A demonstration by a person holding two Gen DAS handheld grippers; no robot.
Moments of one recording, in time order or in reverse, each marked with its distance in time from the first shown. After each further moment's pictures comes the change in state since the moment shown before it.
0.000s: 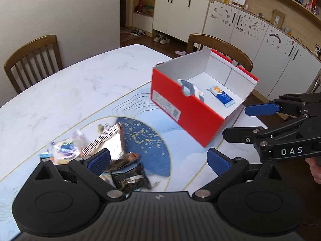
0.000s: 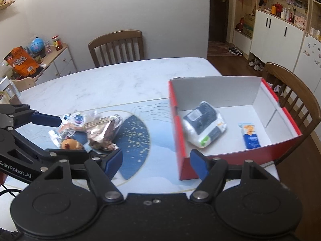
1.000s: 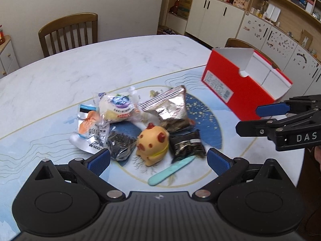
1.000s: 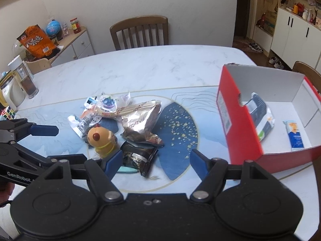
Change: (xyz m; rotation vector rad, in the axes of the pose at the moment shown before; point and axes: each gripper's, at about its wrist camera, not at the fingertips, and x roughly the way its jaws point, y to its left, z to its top) left arm 0.006 0.089 -0.084 -0.119 -0.027 0.063; right arm 0.058 0.076 -0.011 -0.031 0.064 0.058
